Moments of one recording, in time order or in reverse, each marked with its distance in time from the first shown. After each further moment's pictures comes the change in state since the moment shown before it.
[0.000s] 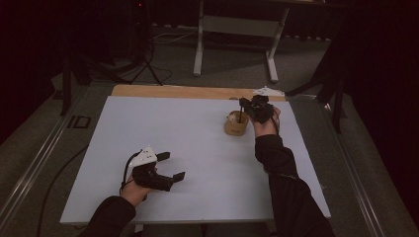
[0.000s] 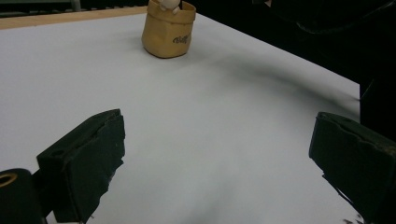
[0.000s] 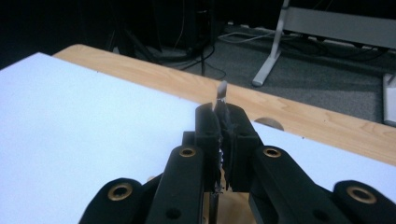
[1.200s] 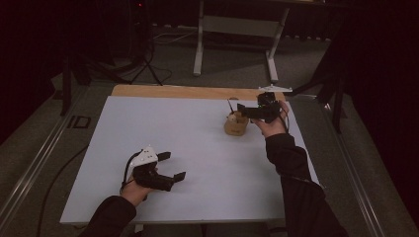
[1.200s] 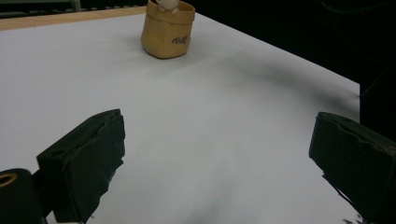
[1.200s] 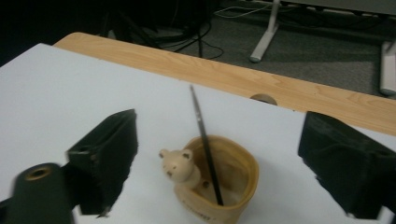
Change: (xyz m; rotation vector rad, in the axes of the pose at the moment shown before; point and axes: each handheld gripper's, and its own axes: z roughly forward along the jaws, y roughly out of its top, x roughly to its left) left arm -0.002 0.003 0.000 0.002 0.004 0.002; right arm 0.003 0.016 -0.032 0.104 -0.013 0.056
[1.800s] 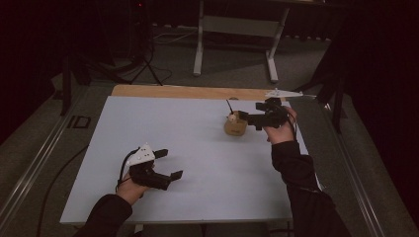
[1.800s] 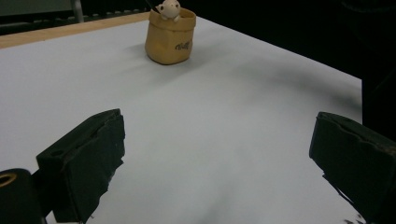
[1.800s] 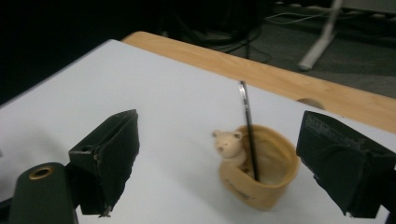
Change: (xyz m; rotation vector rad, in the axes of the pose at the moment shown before) left arm 0.004 0.009 -0.011 0.003 0.005 0.049; right arm 0.001 -0.007 -0.035 -0.021 0.213 -0.048
